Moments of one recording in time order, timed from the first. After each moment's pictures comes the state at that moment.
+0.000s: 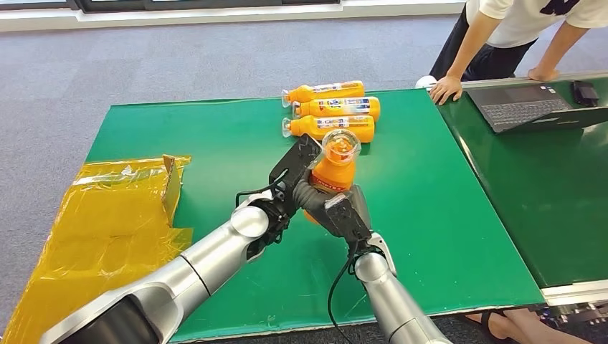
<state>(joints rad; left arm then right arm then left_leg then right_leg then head) -0.86 -0.28 -1.02 -0.62 0.56 -0.04 -0.11 -0.36 0.17 0.26 -0.94 0.28 -0.16 -0.44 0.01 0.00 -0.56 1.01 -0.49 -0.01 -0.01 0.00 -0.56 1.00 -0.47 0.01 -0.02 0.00</state>
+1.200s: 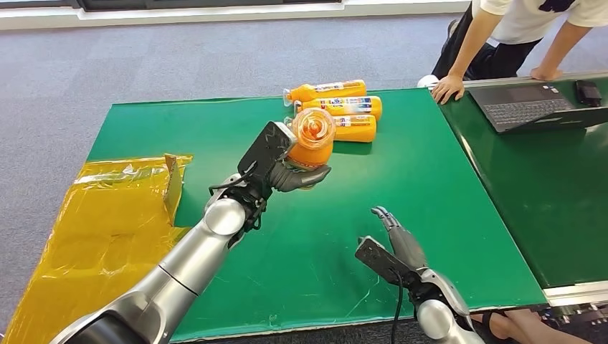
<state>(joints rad) -0.74 -0.23 -0.61 -0.84 0.04 -0.03 -0.13 -0.02 -0.17 0.20 -1.46 0.53 0.05 -0.01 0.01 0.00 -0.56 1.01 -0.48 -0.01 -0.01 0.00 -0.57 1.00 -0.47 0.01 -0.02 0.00</state>
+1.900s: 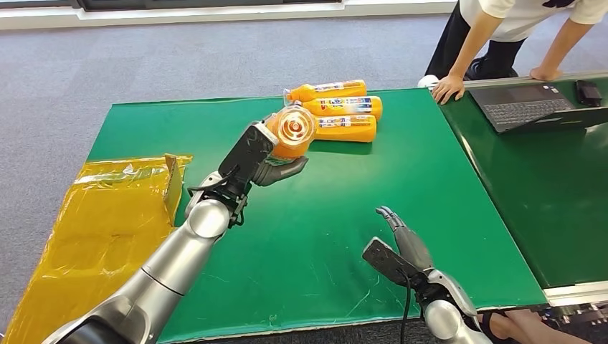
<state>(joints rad) -0.71 -0.16 -0.58 -0.93 -0.10 0.05 -0.15 -0.02 -0.21 0.20 -1.47 0.48 0.04 -0.03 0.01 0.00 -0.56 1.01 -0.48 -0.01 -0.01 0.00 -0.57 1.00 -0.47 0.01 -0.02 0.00</state>
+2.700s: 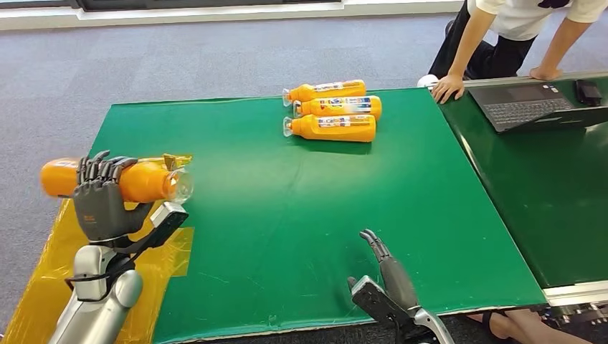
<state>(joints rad) -0.26 0.18 -0.17 -1.21 -1.04 0.65 -0.06 0.16 -0.15 0.30 -1.55 0.44 -0.14 -0.16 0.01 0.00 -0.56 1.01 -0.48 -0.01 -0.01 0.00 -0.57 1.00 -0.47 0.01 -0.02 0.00</state>
